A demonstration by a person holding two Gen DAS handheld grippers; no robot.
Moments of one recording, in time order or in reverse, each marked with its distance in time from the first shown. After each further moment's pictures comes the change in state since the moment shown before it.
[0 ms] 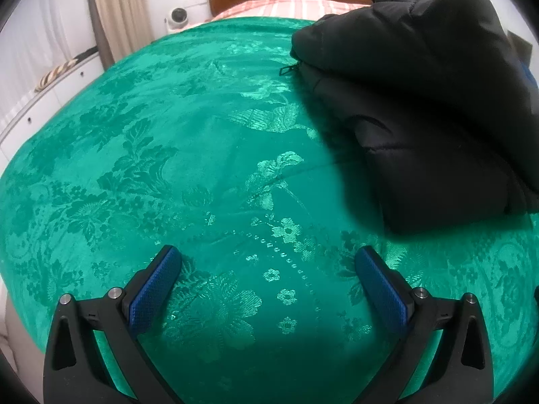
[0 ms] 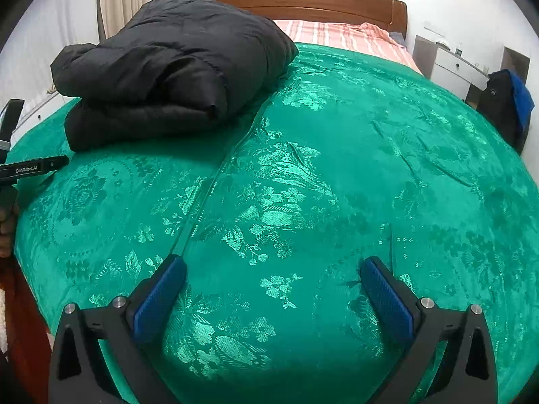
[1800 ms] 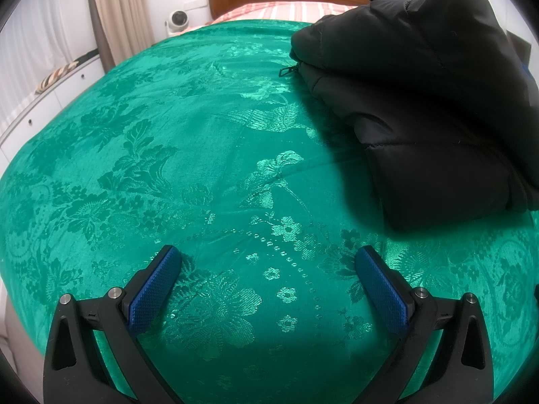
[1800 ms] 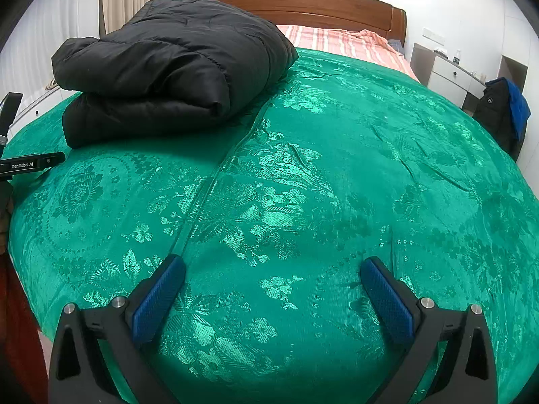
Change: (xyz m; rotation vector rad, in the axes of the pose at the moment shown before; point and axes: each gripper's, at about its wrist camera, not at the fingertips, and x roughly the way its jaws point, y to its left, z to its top) left arm 0.000 -0.001 -0.002 0.001 -0.011 0.002; right arm 0.001 0.004 -0.003 -0.021 -0.021 -0.028
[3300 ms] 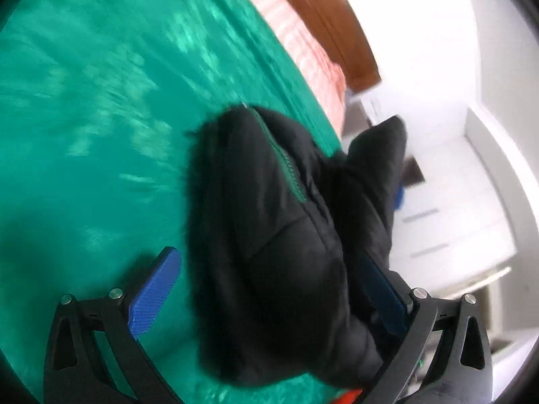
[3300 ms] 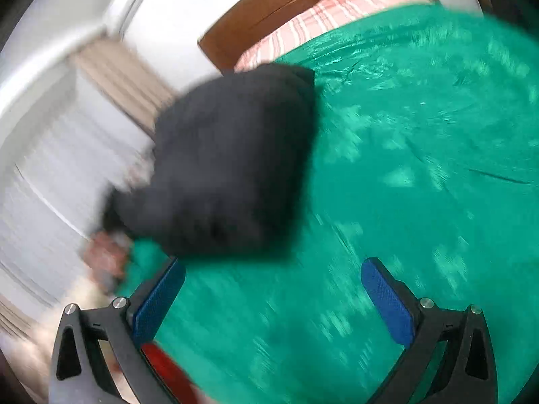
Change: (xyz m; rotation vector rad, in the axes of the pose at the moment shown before) left arm 0.089 0.054 0.146 -0.532 0.196 -0.895; right arm 0.001 -0.091 0.079 0.517 0.009 0.592
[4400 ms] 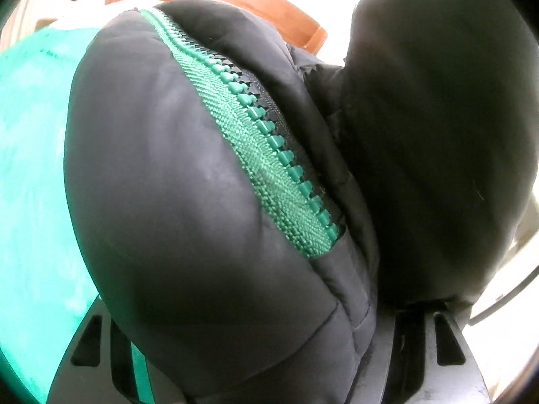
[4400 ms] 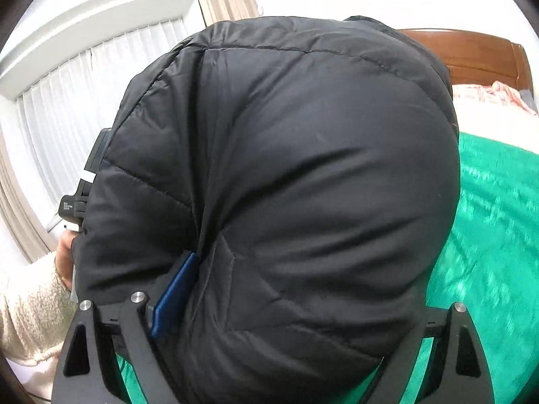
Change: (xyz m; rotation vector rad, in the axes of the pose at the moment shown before) left arm 0.131 -0.201 0.072 0.467 -0.015 0.165; right arm 0.138 0.156 0.168 -0.659 0.006 0.104
